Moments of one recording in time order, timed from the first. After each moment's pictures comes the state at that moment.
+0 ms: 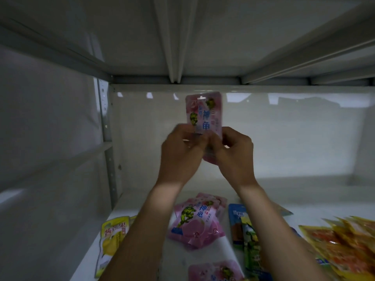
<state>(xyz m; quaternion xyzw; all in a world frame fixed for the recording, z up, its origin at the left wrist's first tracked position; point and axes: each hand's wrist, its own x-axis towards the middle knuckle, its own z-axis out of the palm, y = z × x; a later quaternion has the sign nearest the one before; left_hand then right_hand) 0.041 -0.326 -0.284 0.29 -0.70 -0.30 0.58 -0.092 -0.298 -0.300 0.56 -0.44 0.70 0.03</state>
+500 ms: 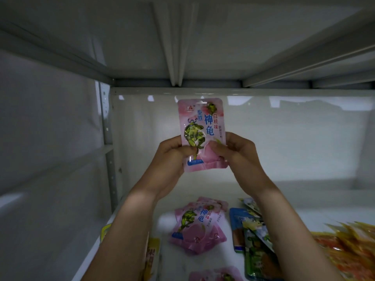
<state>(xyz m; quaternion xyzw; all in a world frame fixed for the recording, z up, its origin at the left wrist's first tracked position) 0.061 -0.336 -0.284 0.13 -0.63 -0.59 0.49 -0.112 -0.295 -0.296 0.56 -0.37 0.71 -0.22</state>
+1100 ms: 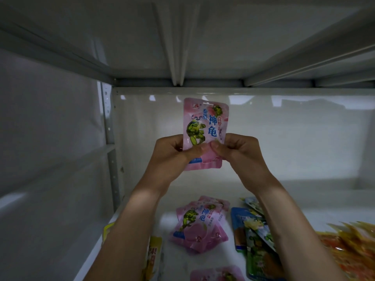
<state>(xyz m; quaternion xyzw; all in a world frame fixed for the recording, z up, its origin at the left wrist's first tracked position) 0.065 -0.340 -0.284 0.17 -0.69 -0.46 0.53 -0.113 -0.292 -0.292 0.59 -0.40 0.68 -0.18</state>
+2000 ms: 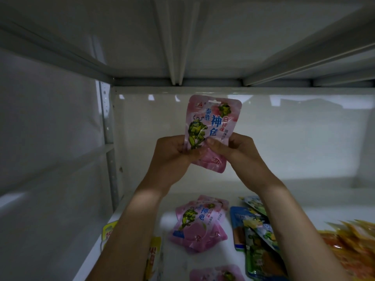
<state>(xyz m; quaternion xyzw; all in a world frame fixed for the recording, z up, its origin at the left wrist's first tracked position) 0.060 -0.345 -0.289 0.16 -0.71 -0.43 0.54 -0.109 -0.285 -0.285 0.59 -0.36 0.68 -0.24</state>
